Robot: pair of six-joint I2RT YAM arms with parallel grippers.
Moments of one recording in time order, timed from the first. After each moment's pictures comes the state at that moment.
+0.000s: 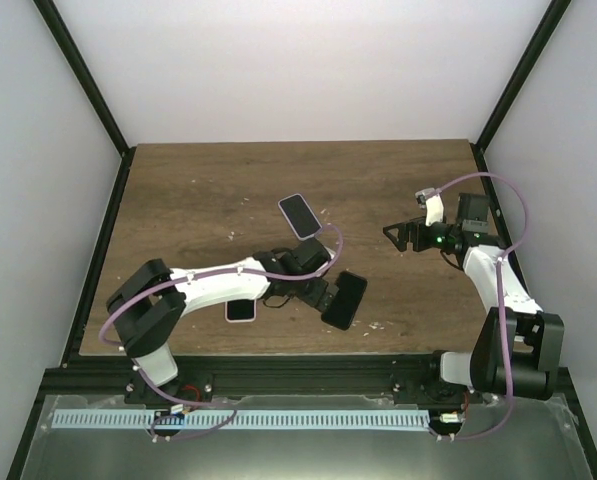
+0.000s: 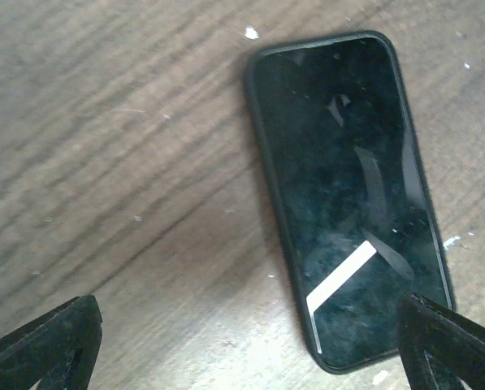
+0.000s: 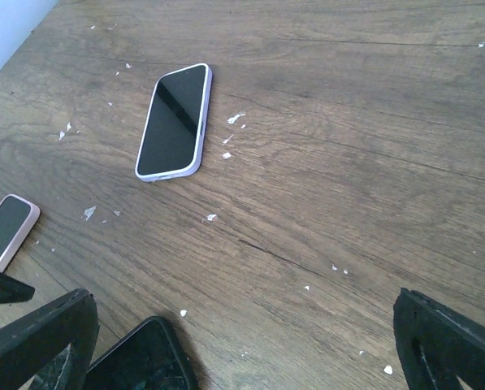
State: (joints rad) left arm -0.98 1.71 1.10 -0.43 -0.02 -0.35; right arm -0.13 1.29 0.83 -0.35 -0.73 -0.20
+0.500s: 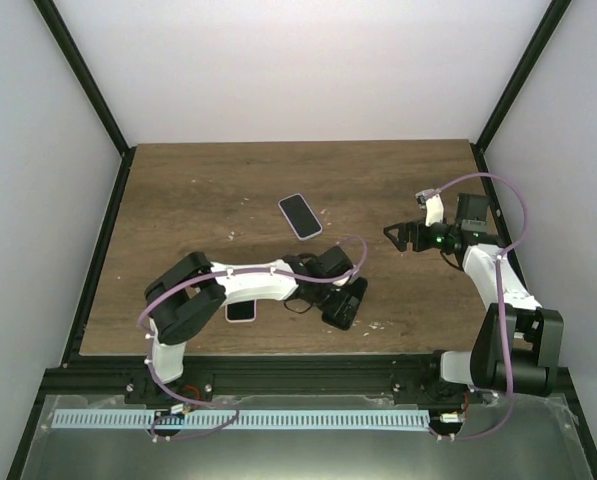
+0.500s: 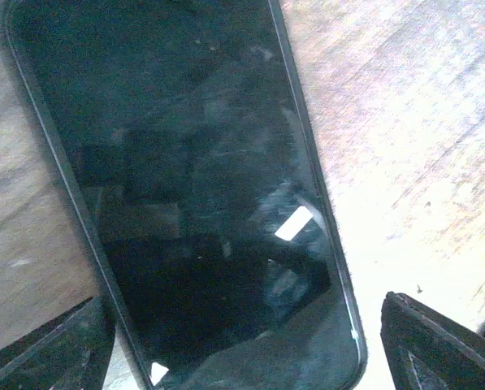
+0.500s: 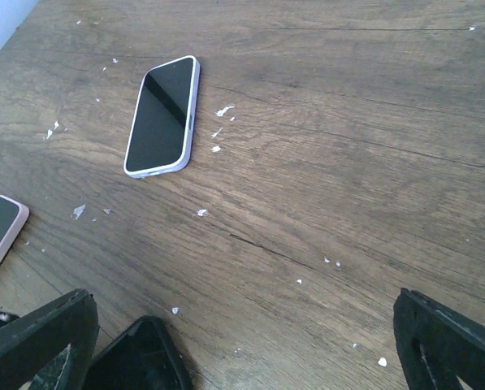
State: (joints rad) left arm -1.04 1.92 1.22 -0.41 0.17 -0.41; right arm -0.13 1.31 0.83 -0.35 -0.72 -0.19
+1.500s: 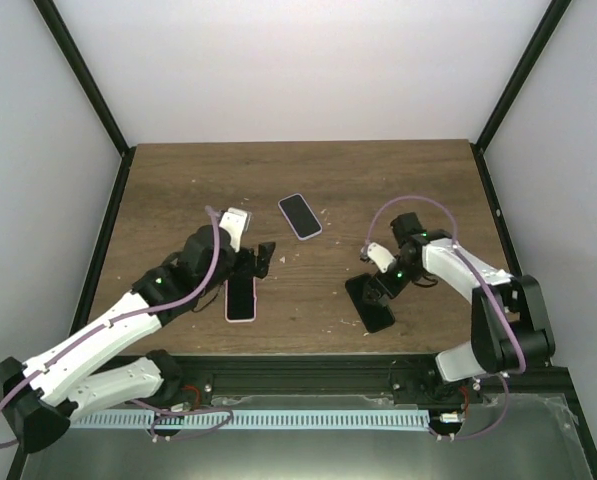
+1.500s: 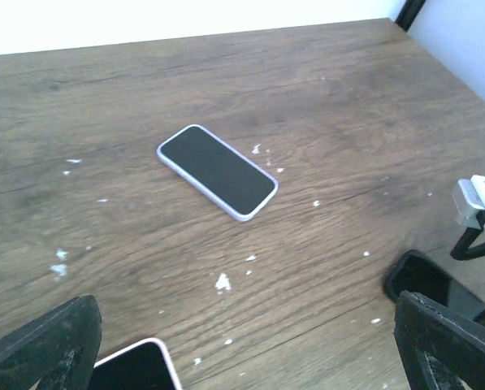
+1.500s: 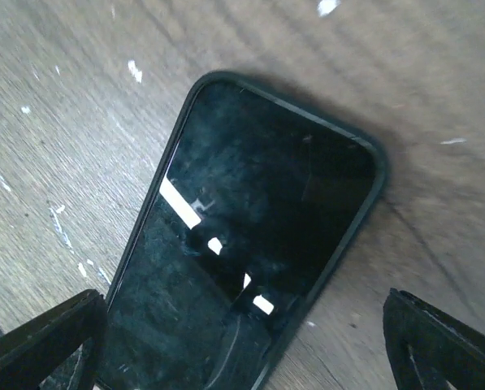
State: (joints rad) left arm -0.80 0.98 0.86 -0.39 -0.22 -0.34; right arm 0.22 1.42 0.82 -0.80 -0.38 -0.56
